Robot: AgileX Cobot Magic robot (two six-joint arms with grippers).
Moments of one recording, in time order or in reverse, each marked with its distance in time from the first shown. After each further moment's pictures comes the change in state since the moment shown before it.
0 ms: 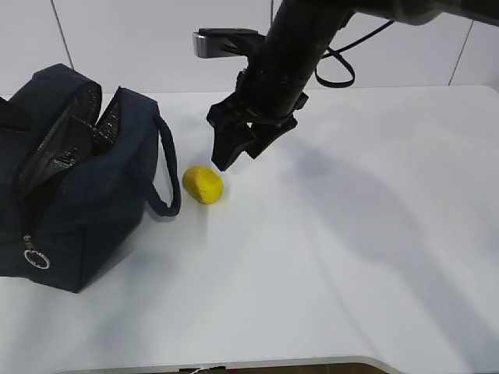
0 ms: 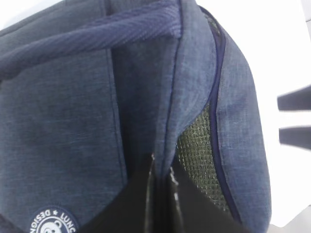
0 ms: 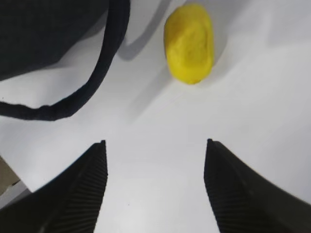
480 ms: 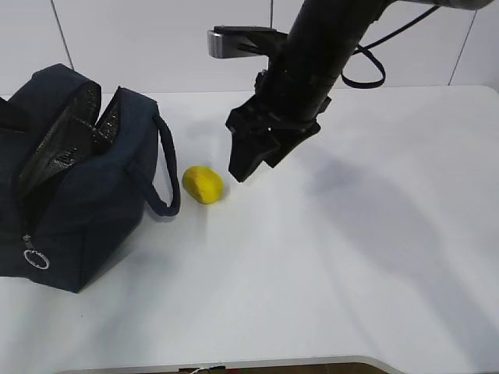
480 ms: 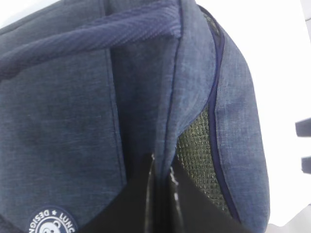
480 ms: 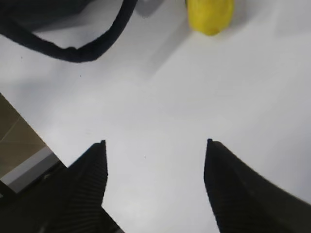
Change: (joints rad) left arm 0.000 0.000 0.000 0.000 0.000 0.000; right arm 0.000 -0.143 0.178 0.006 -0.004 -0.021
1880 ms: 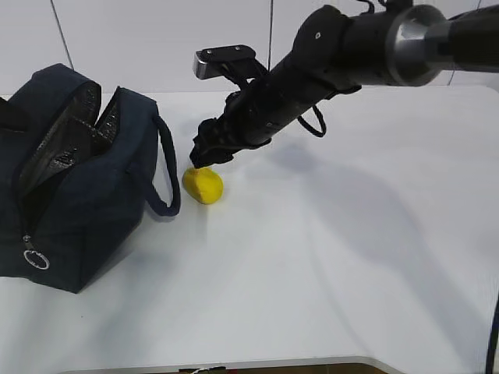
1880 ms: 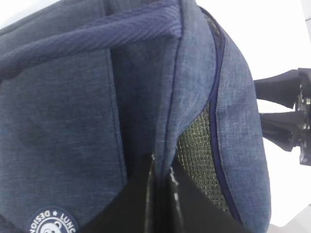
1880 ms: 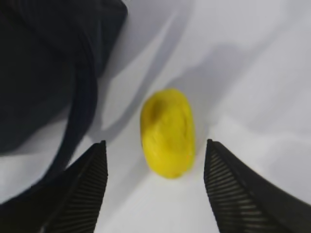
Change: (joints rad) left arm 0.000 0.000 0.000 0.000 0.000 0.000; right arm 0.000 0.125 0.121 0.244 -0.574 -0.270
